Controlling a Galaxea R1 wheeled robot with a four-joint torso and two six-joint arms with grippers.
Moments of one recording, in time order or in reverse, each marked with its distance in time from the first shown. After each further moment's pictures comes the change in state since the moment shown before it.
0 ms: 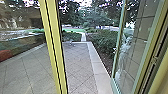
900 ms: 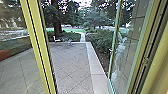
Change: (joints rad) left arm -0.003 -0.001 0.000 0.000 0.000 0.000; right arm -0.006 0.022 -0.007 -0.002 0.000 0.000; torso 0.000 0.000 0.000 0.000
